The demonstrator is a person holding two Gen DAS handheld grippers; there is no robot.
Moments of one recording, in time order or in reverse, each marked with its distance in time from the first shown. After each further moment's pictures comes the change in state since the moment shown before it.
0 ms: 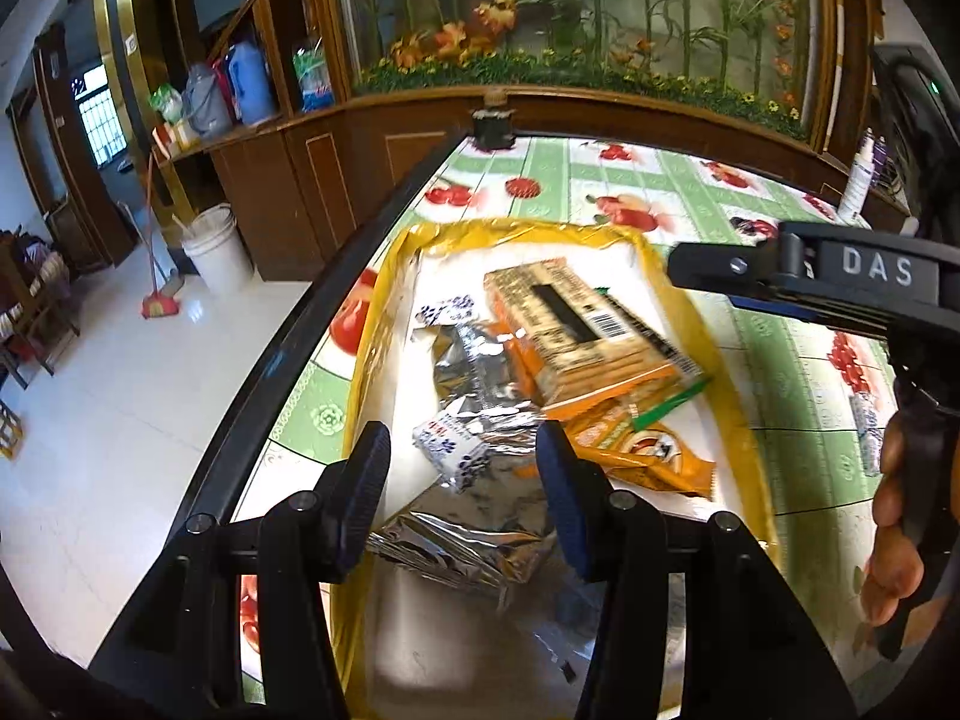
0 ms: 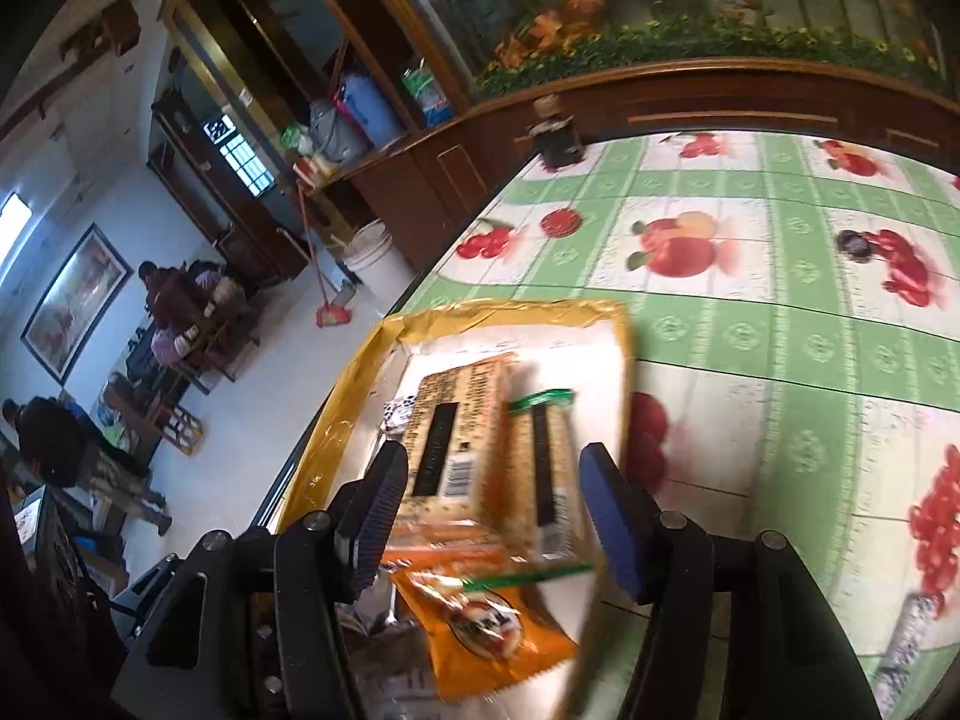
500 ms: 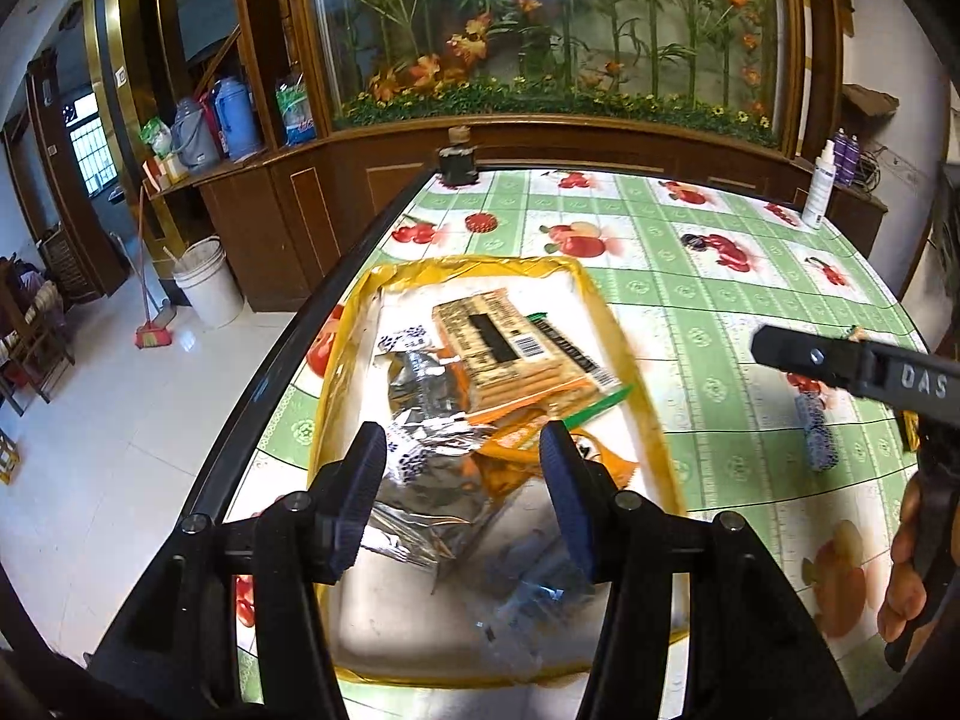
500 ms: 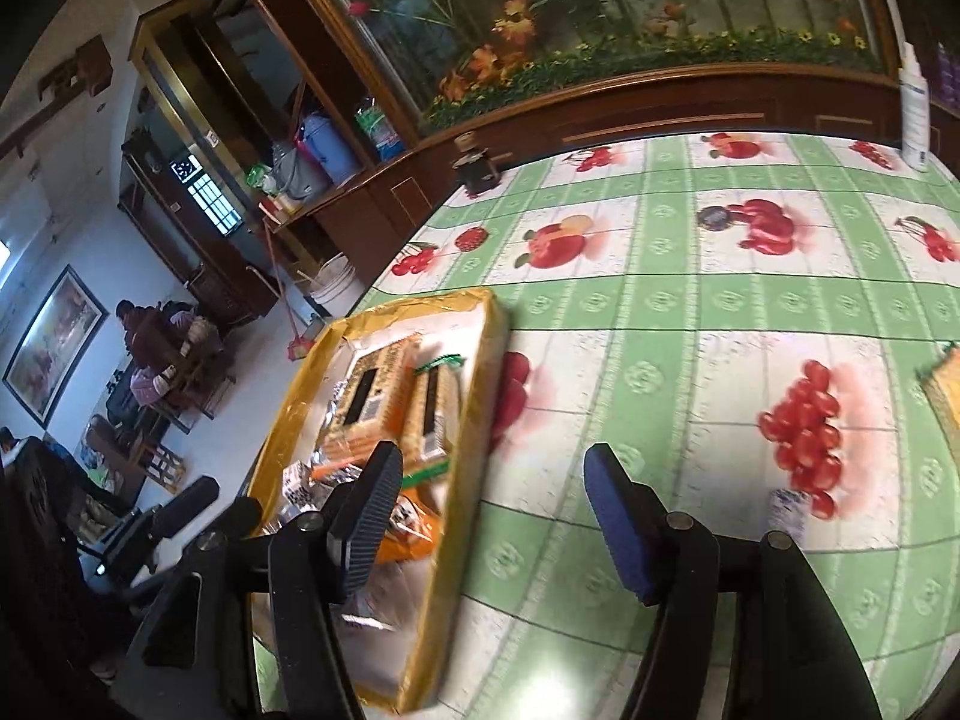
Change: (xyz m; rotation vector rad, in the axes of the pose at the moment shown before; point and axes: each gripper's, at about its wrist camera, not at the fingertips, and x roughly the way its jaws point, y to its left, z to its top) left arm -0.035 -0.026 0.001 0.035 -0.060 -0.025; right arm -0.081 -0.050 -0.043 0.067 -0.062 -0.072
